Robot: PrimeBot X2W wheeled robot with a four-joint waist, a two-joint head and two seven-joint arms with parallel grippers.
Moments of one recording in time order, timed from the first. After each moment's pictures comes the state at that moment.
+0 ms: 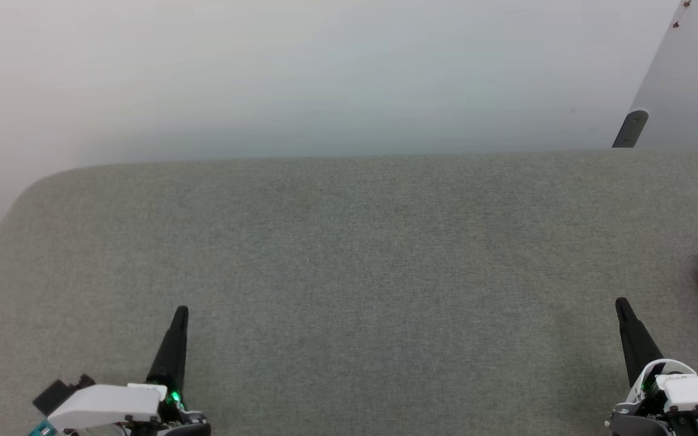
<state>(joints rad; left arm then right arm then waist) -0.08 0.06 0.09 0.23 -1.52 -0.13 0.08 -0.09 -0.07 -0.10 0.24 1.53 0.13 0.10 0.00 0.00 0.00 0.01</state>
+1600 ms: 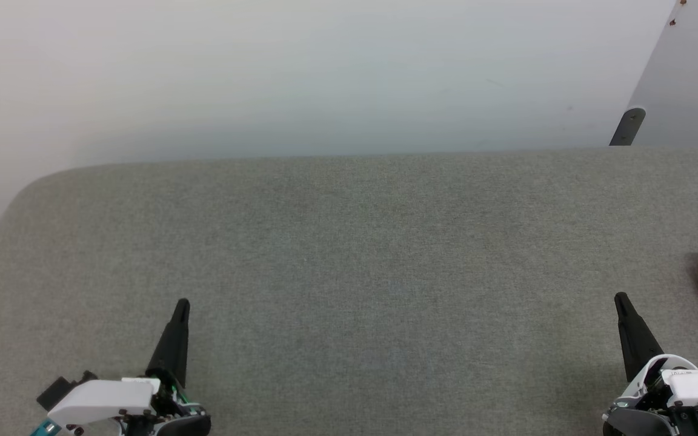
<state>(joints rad) -0.10 0.06 0.11 0.25 -1.62 -0.13 0.11 -0.11 -0.05 -0.12 0.25 1.61 0.13 0.11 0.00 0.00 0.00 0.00</state>
